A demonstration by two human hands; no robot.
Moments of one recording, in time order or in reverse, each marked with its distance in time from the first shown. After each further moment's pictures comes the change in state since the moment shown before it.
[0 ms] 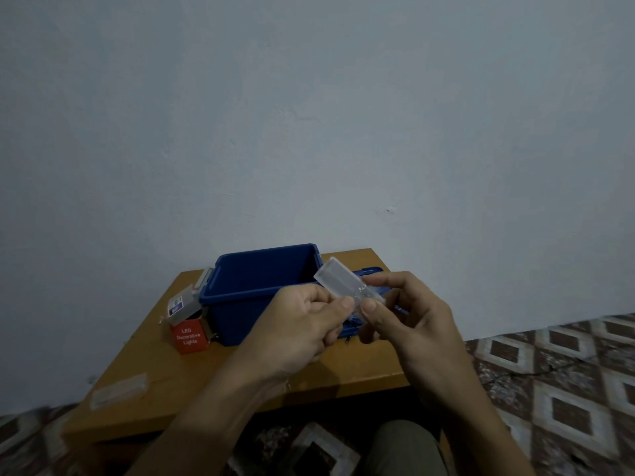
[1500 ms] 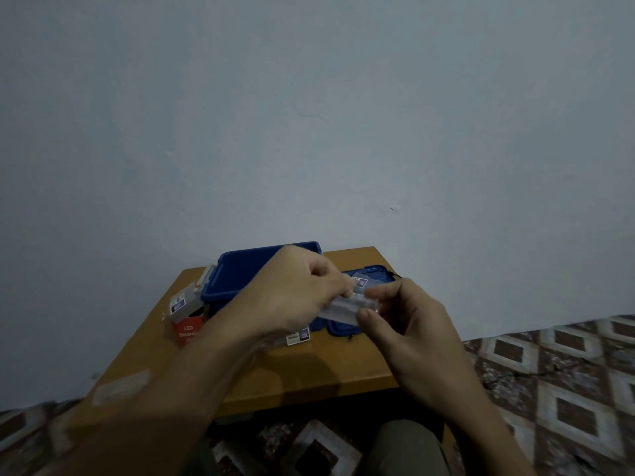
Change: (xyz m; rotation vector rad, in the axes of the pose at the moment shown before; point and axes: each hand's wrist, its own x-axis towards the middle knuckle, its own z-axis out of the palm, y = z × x) left_hand 0.014 0.040 -0.008 0.465 0.097 0.053; right_hand 0.000 0.007 -0.001 -0.311 0.000 0.021
